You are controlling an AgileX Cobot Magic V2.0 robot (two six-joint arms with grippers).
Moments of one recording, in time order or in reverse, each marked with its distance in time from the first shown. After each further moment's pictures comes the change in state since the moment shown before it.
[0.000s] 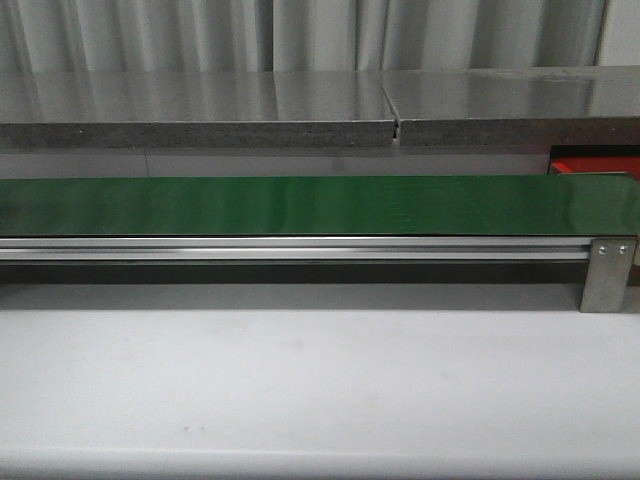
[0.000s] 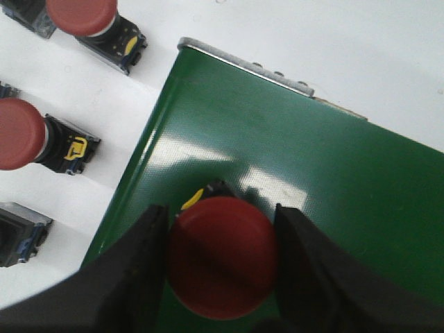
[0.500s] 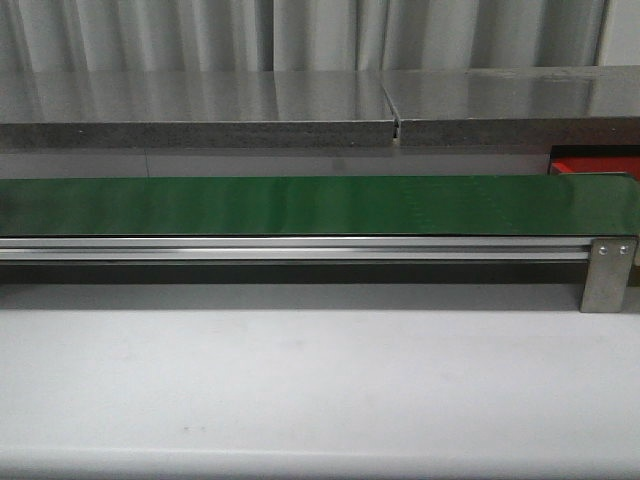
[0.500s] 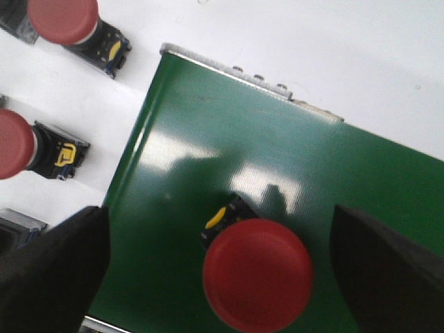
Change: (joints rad) left arm 0.000 0.018 -0.089 -0.038 0.076 0.057; right arm 0.000 0.000 0.000 0.000 0.000 0.000
